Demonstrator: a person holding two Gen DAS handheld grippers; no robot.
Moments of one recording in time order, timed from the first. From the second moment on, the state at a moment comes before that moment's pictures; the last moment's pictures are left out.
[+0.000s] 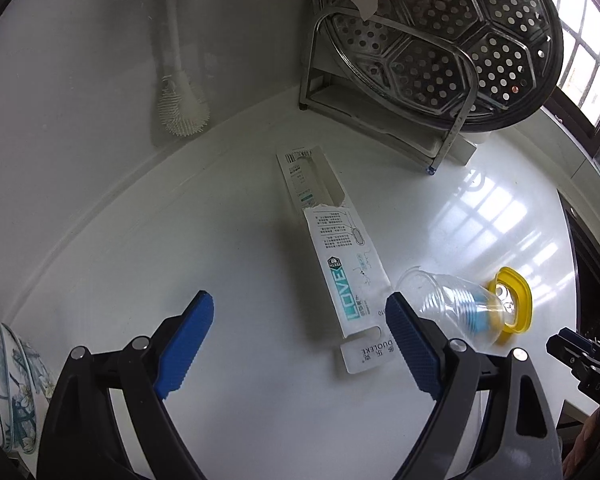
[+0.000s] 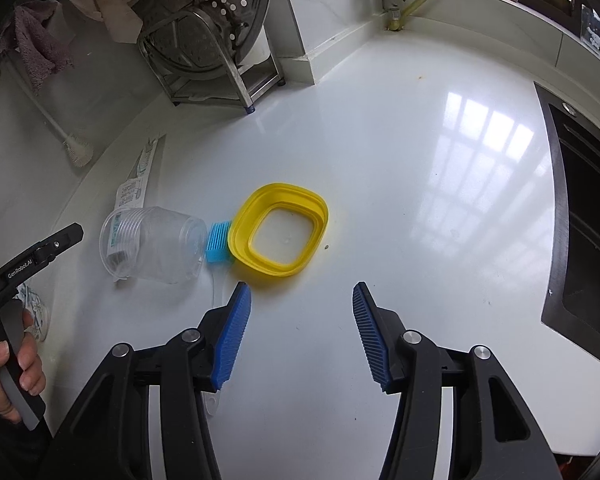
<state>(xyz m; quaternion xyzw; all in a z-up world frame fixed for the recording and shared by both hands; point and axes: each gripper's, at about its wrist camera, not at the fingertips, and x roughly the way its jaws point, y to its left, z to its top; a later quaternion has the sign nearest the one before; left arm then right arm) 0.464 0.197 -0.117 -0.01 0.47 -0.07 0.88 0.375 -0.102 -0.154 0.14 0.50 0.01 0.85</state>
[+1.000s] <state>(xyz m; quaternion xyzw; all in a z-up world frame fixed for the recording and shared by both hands) 0.537 0.168 -0.151 -0.01 0.50 -0.07 0.86 0.395 -0.109 -0.164 0.17 0.49 -0.02 0.85</state>
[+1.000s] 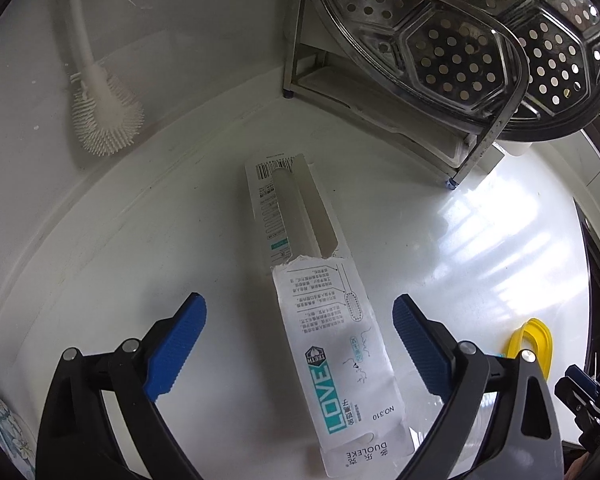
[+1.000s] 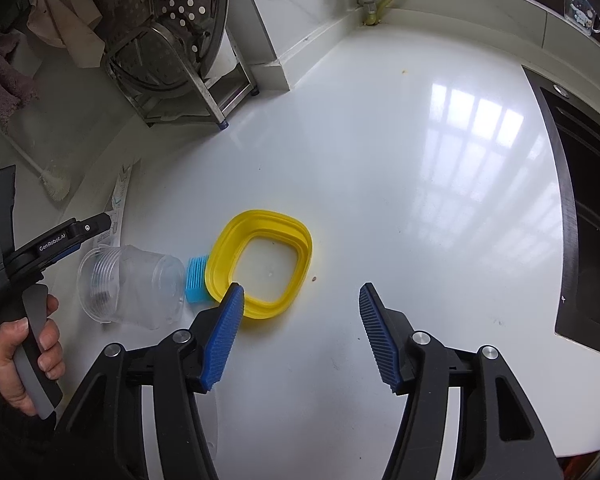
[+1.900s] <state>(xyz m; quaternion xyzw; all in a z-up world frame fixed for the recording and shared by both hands) 0.567 0.152 -0.182 0.02 0.52 -0.05 0.85 0.411 -0.109 -0.177 0.17 0.50 -0.07 0.85</state>
